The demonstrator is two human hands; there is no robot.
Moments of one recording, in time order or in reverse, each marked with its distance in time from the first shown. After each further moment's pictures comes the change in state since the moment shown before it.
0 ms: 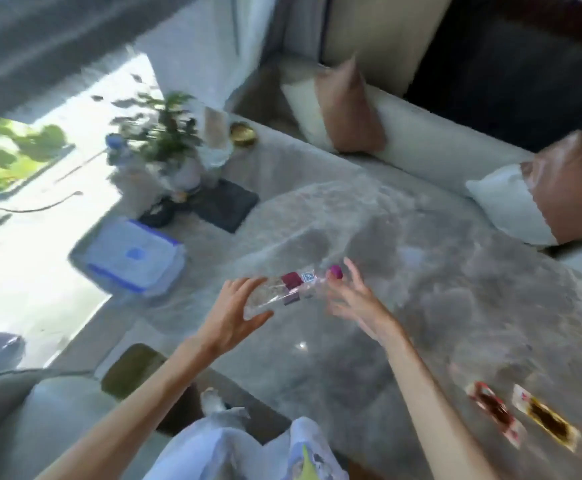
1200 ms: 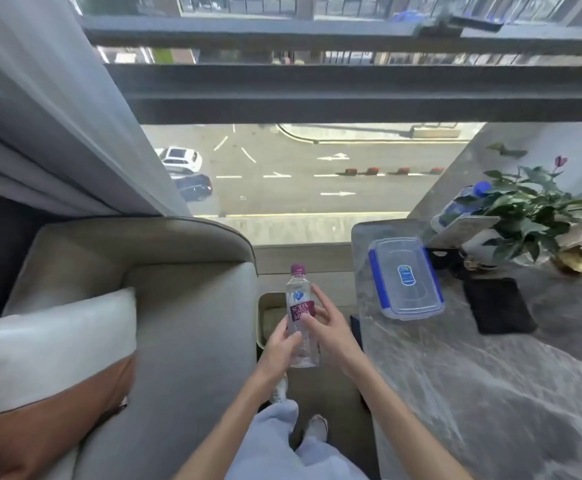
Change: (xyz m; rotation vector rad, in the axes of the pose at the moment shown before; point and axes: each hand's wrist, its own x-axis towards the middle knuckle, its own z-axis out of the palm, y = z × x) left_hand -0.240 -0.150 -0.069 -1.331 0.828 -0.913; right_hand -0.007 0.058 0.439 -0.620 -0.835 -0.020
